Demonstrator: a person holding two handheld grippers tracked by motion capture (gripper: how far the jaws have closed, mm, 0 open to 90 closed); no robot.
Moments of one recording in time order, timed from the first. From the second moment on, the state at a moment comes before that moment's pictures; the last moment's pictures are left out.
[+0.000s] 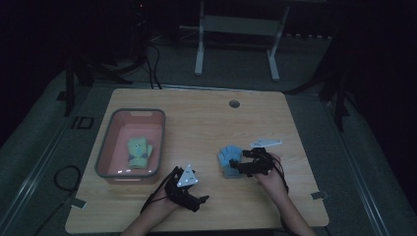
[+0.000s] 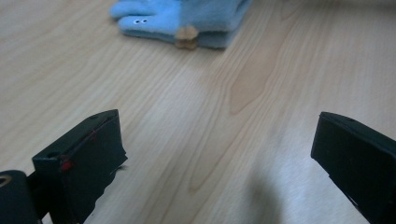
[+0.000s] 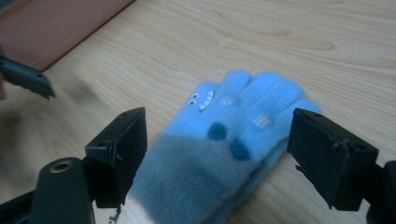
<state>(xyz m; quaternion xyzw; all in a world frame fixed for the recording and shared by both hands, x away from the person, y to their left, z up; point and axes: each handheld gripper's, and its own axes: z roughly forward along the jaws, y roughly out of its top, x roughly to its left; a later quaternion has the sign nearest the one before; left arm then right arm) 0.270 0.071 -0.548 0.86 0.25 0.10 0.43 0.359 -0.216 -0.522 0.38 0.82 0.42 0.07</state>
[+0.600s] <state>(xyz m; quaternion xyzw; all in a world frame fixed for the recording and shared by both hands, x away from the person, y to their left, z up) 0.280 0.042 -0.538 0.87 0.19 0.14 0.44 0.368 -0.238 -0.508 0.38 0.81 0.44 0.09</state>
